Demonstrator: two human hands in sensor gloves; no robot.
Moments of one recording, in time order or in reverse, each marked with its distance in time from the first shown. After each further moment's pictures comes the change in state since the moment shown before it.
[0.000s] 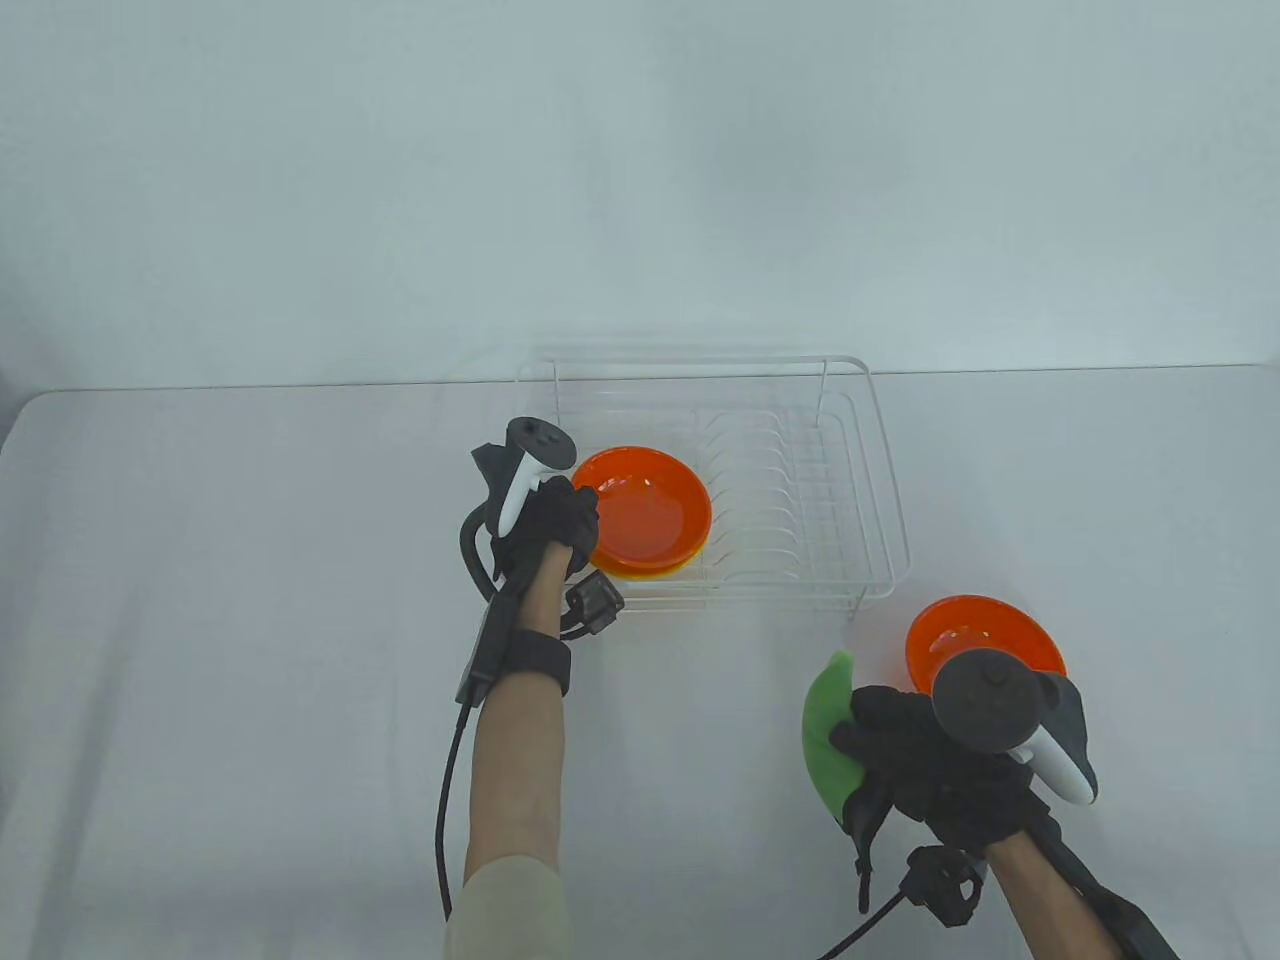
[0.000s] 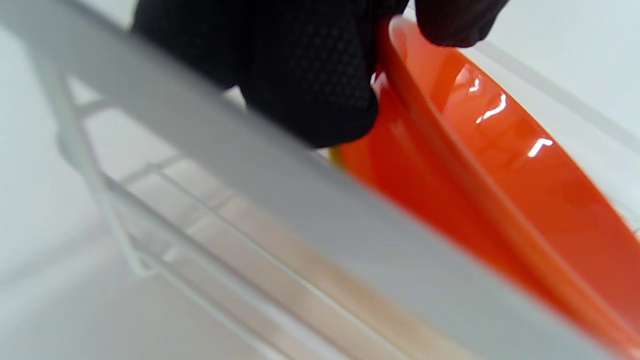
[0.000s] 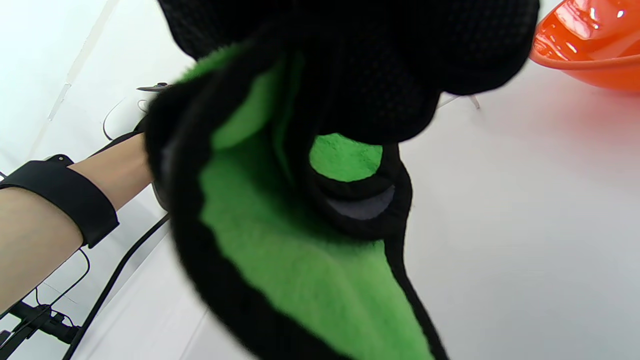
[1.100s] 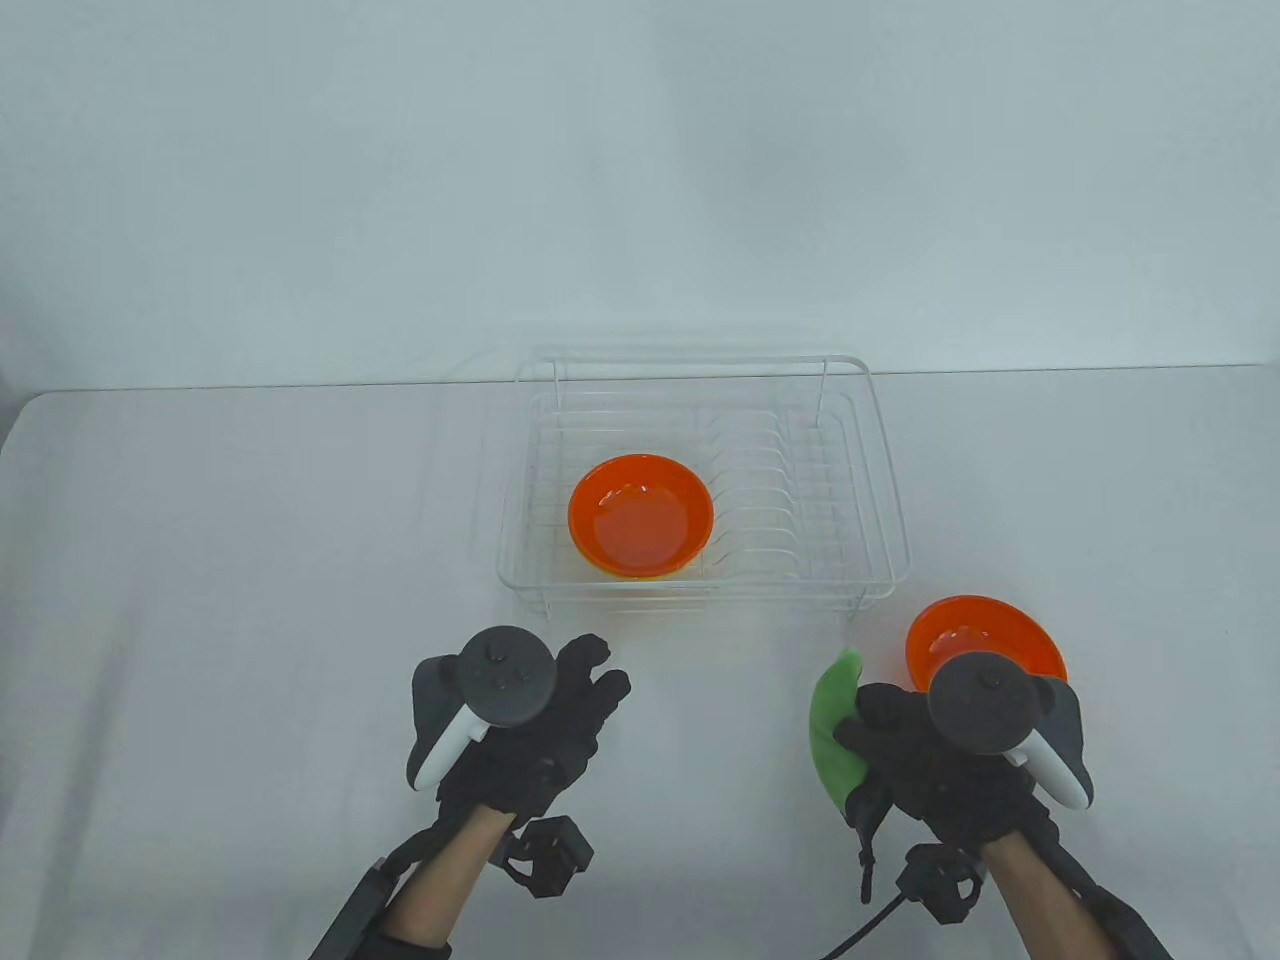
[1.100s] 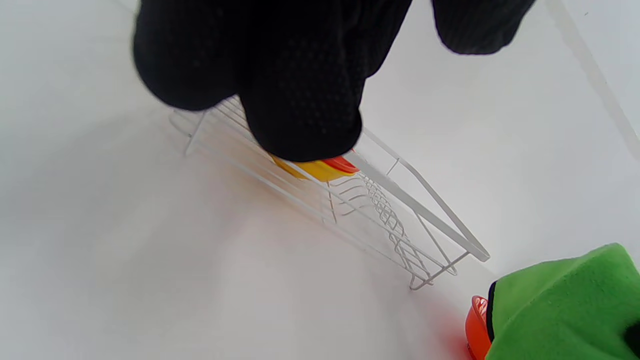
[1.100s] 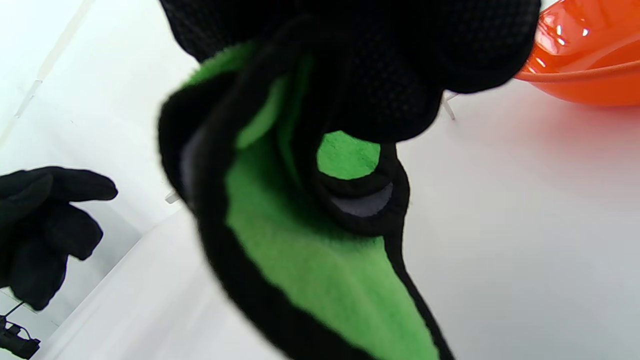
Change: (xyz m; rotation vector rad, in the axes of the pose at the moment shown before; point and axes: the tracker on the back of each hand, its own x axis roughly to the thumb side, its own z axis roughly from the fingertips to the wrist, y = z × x) left_hand -0.080 -0.049 0.196 0.013 -0.572 0.097; right_hand -0.004 0.003 0.000 -0.037 0.051 0.045
